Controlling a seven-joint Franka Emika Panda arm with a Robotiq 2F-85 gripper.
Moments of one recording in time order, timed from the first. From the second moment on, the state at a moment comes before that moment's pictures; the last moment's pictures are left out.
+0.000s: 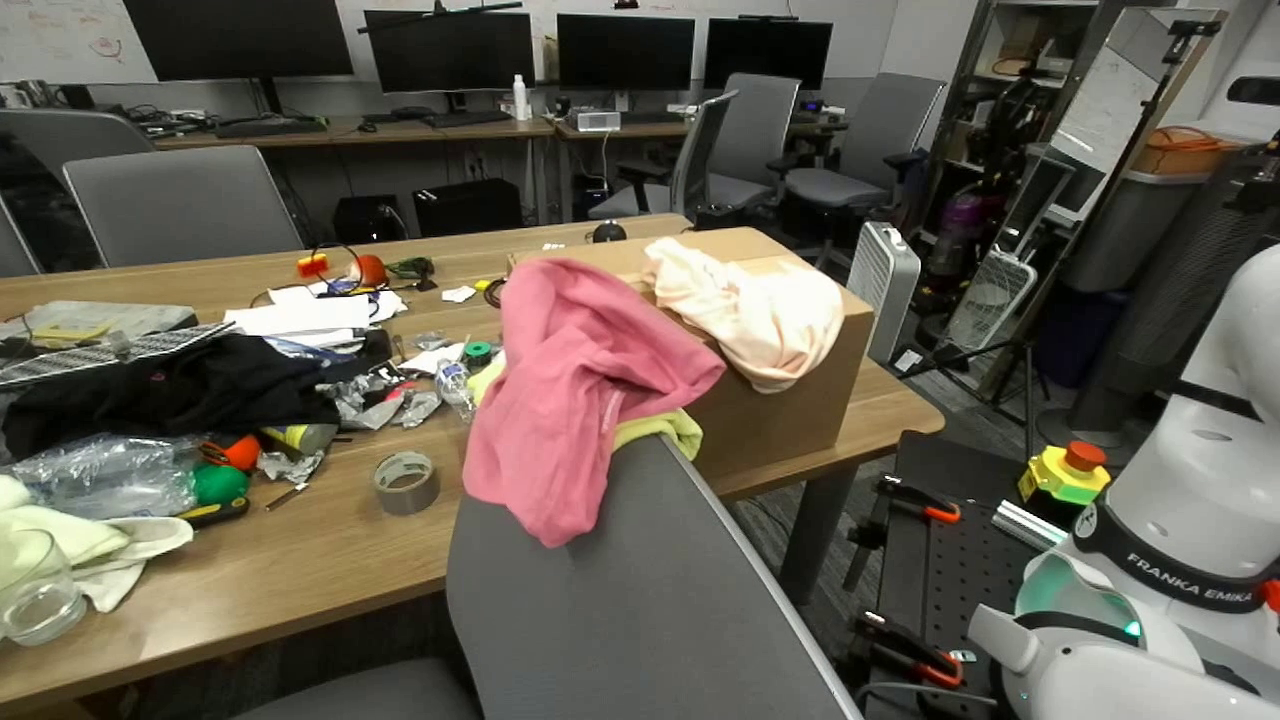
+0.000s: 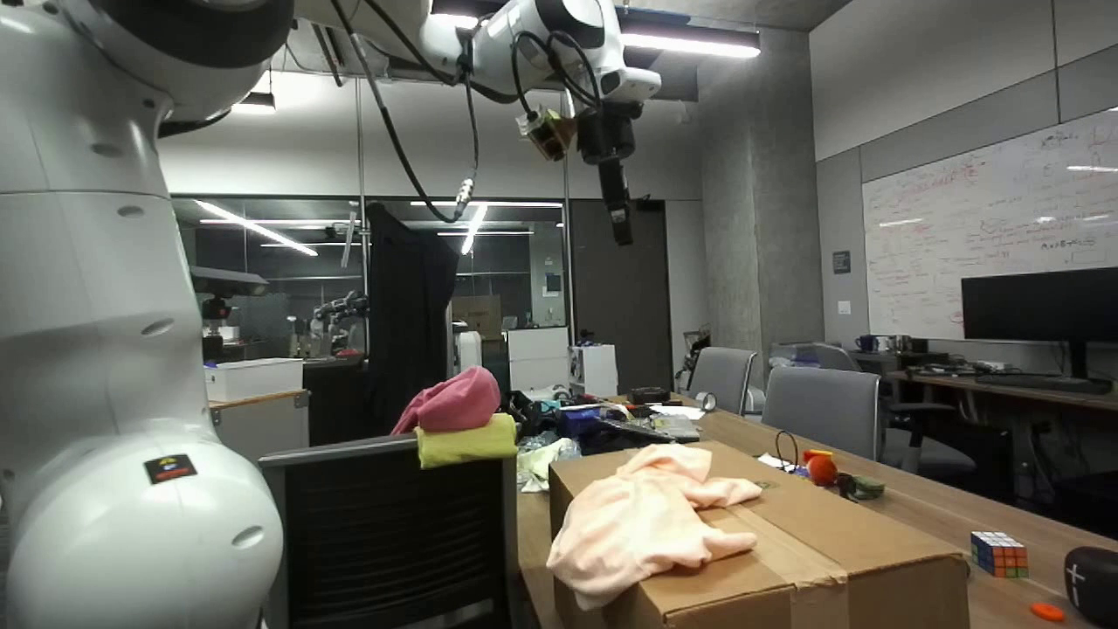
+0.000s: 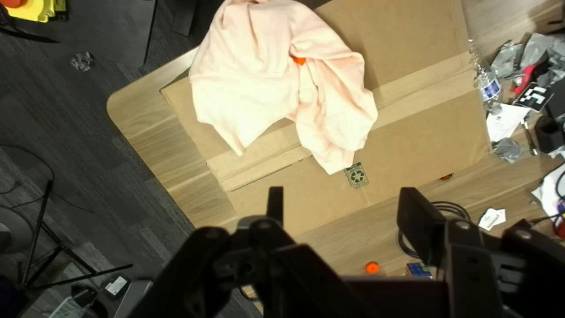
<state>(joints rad) -0.13 -0.19 -0.03 -1.58 -0.13 1.49 1.00</state>
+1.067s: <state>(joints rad) 0.22 -0.17 0.39 -1.68 -0.18 1.46 0.95</state>
